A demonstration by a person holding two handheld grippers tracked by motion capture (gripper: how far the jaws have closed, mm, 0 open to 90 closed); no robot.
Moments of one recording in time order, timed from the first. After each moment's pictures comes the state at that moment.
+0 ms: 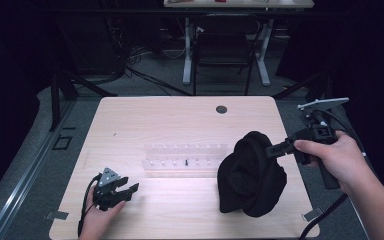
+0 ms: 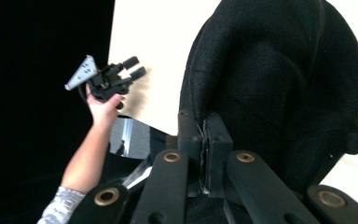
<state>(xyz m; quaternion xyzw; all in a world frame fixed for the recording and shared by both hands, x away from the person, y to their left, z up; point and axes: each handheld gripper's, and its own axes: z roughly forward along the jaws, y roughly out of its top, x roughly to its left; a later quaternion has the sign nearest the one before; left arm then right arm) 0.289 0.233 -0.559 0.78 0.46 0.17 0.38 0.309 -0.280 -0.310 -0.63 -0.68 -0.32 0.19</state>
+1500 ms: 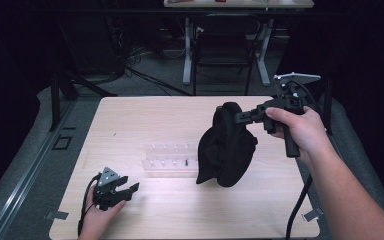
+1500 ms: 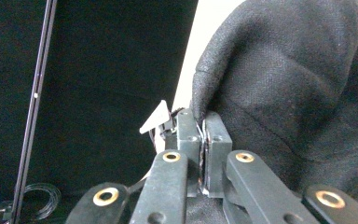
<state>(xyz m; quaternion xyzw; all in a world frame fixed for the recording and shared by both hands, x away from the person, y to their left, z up) 0.290 0.234 -0.558 0.78 0.46 0.18 0.39 0.361 -0.230 -0.291 -0.59 -0.65 -0.43 0.23</state>
